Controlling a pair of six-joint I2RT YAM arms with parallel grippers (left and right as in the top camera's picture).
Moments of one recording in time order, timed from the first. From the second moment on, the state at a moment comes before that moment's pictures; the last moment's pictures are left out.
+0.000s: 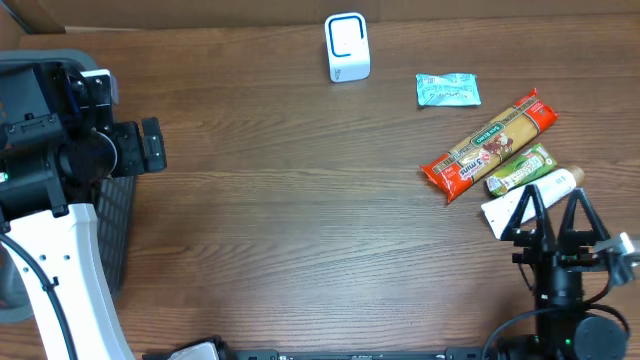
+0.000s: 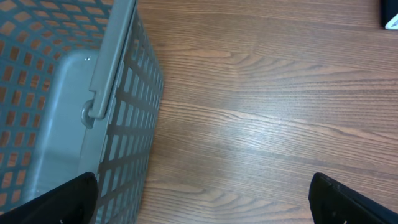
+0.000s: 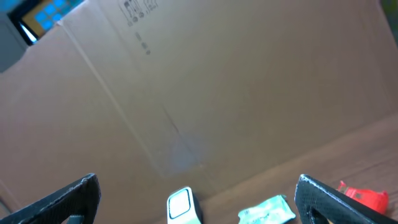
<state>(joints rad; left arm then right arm) 0.28 1.39 1.74 -1.33 -0.01 0.11 0.08 0.04 0.26 0.03 0.10 0.54</state>
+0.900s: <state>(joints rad) 0.28 1.39 1.74 -1.33 -0.01 0.11 0.08 0.02 0.02 -0.02 0.11 0.54</state>
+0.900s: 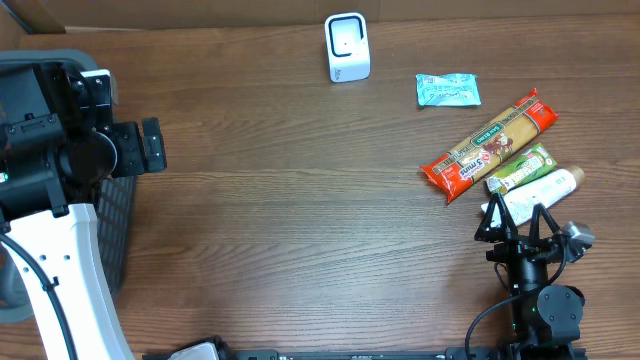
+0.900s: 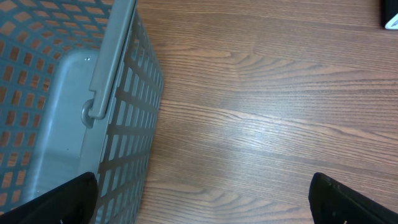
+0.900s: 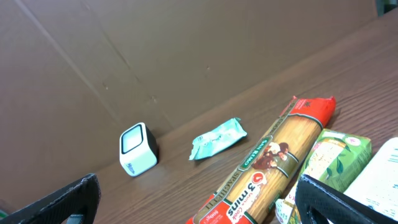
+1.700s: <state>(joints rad) 0.28 1.39 1.74 -1.33 -0.01 0.11 0.08 0.02 0.02 -0.02 0.11 0.54</state>
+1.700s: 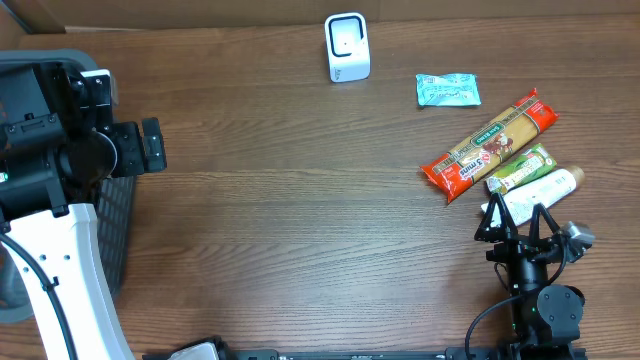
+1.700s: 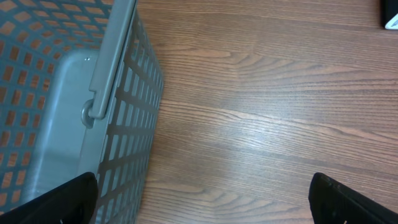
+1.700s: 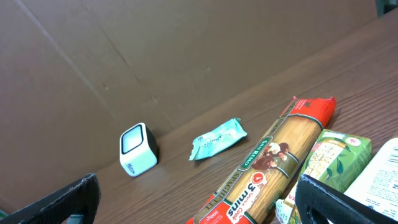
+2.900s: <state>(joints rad) 0.28 1.39 1.74 -1.33 -0.01 0.11 0.14 0.01 0.02 -0.02 0.11 0.54</state>
